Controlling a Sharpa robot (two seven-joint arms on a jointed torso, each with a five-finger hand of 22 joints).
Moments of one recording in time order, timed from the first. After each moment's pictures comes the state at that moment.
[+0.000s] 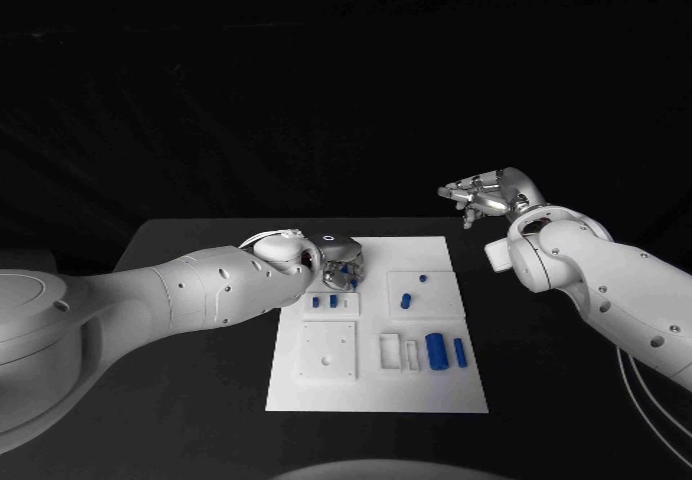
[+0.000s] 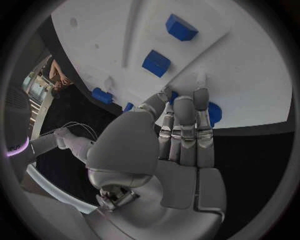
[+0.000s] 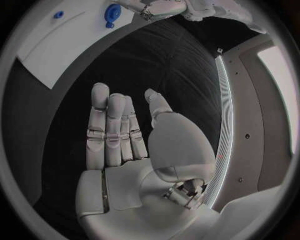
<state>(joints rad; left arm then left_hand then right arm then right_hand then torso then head) 1.21 -0.44 -0.24 1.01 -1.50 -0.18 0.10 1.36 -0.06 0.28 -0.13 0.14 1.11 0.08 0.07 0.06 1.18 0.05 0.07 0.06 1.39 -0.05 1.12 0.35 0.09 1.28 -0.06 0.32 1.31 0.87 -0.67 0.54 1.33 -1.06 -0.41 -0.17 1.24 -0.06 -0.03 -0.05 0.46 1.12 0.09 0.06 0.07 1.10 0.00 0.82 0.50 1.35 -0.06 0.80 0.79 0.10 1.46 -0.08 0.16 1.26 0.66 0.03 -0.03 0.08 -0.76</state>
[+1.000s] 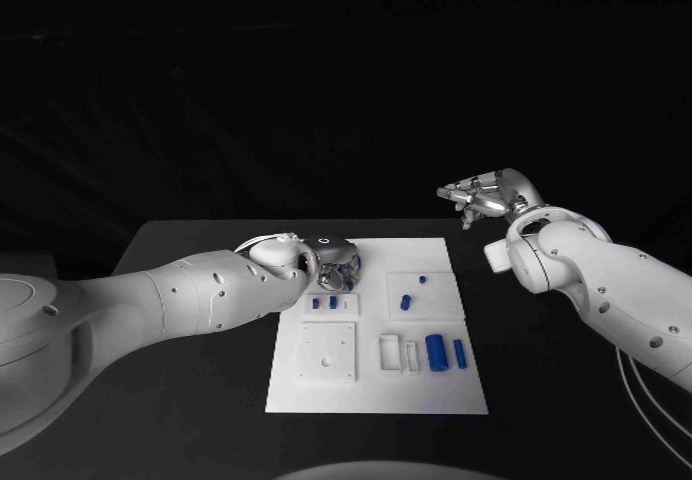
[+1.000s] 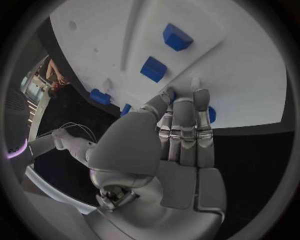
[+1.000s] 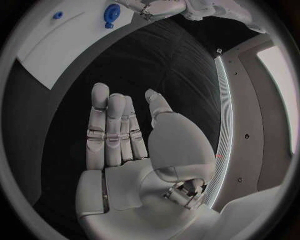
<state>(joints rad) 1.21 -0.46 -0.24 1.04 -1.51 -0.20 0.06 1.41 -0.01 0.30 -0.17 0.12 1.17 0.10 0.07 0.06 1.29 0.04 0.06 0.06 1.40 -0.04 1.13 0.35 0.10 1.27 -0.05 0.39 1.31 0.87 -0.67 0.54 1.33 -1.06 -0.41 -0.17 1.24 -0.06 -0.04 -0.04 0.46 1.12 0.09 0.06 0.07 1.10 0.00 0.83 0.49 1.34 -0.06 0.81 0.79 0.10 1.46 -0.08 0.15 1.26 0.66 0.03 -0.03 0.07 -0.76</state>
